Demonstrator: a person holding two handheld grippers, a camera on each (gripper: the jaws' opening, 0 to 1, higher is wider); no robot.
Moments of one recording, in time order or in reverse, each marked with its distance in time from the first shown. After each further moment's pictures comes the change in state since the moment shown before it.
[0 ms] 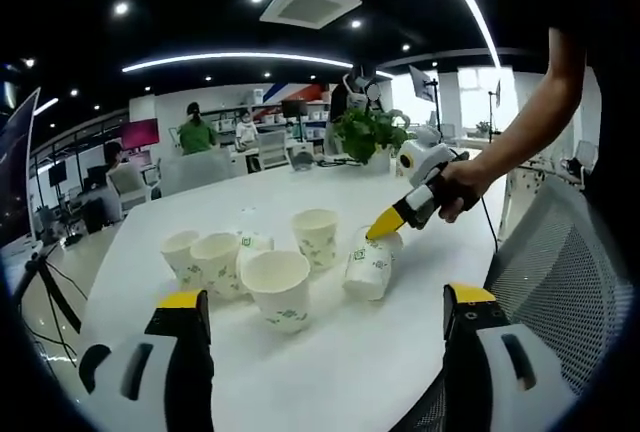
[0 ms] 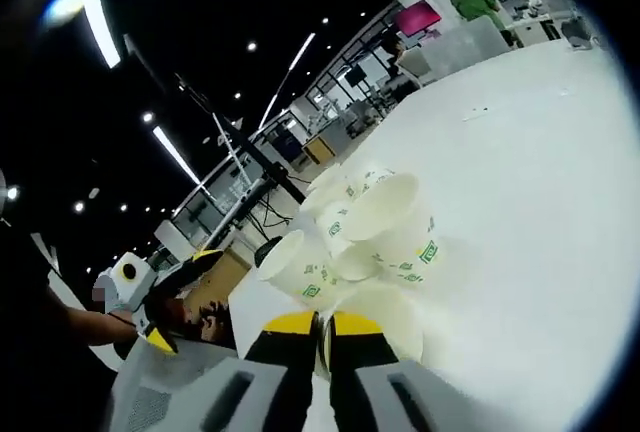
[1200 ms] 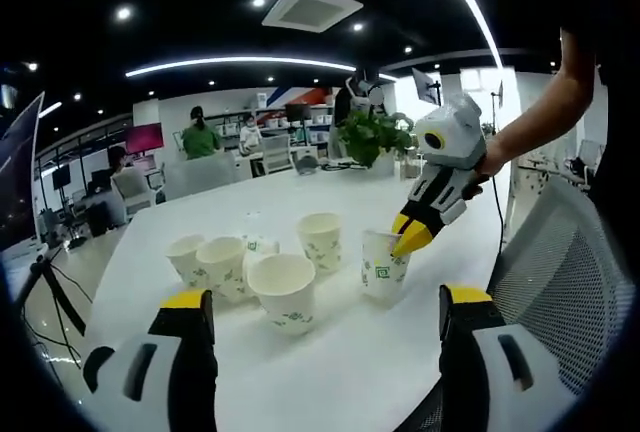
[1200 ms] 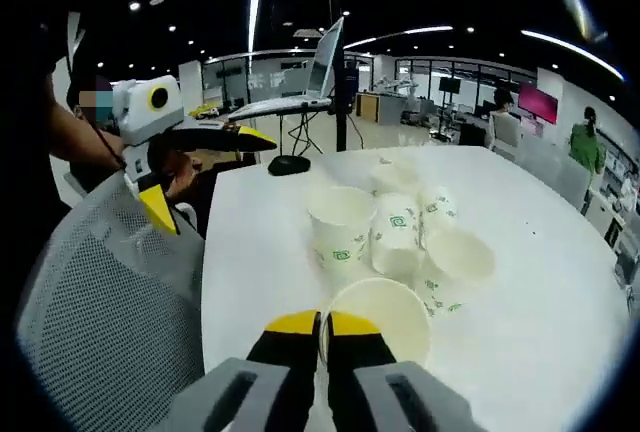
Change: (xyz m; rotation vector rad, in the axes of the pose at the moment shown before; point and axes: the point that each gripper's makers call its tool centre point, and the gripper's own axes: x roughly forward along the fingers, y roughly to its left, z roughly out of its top) left arm -0.004 0.004 0.002 0.006 -0.020 0.019; right arm 0.008 0.035 -0.036 -0.745 0.318 -0.113
